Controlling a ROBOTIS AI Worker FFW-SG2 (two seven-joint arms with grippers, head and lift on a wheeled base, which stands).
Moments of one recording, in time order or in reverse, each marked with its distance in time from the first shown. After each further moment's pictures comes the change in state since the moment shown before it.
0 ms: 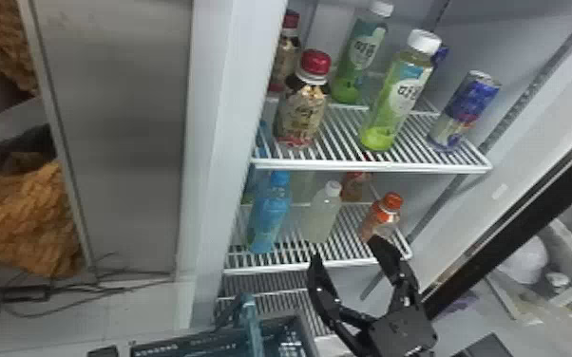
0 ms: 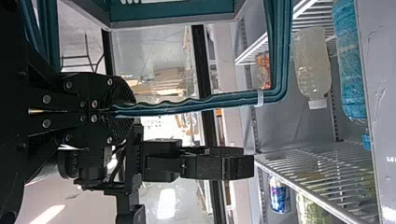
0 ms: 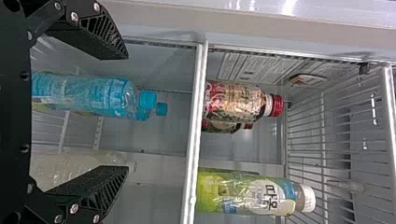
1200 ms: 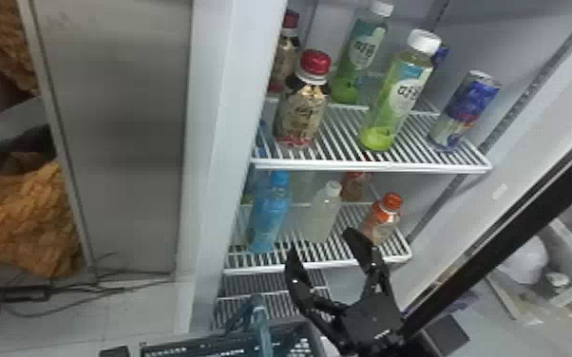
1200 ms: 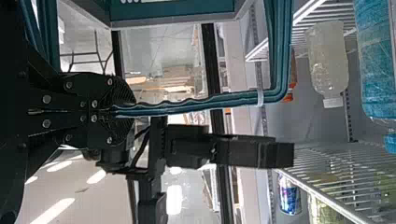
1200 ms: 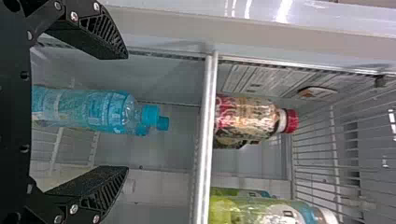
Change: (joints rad) left arm -0.019 0.004 -0.026 0.012 0.019 0.016 0.009; right arm -0.130 -0.032 0.065 0.133 0.011 -0.025 -0.004
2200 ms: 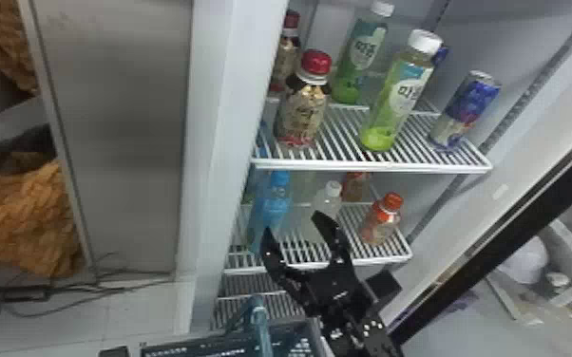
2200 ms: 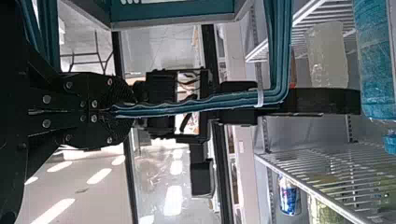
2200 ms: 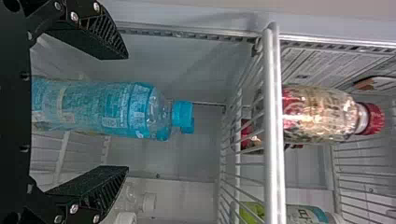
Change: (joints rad) left arm 0.000 0.002 0.001 0.000 -0.001 0.000 0.000; right arm -0.285 0.003 0.067 0.316 0.000 -0.012 -0.002
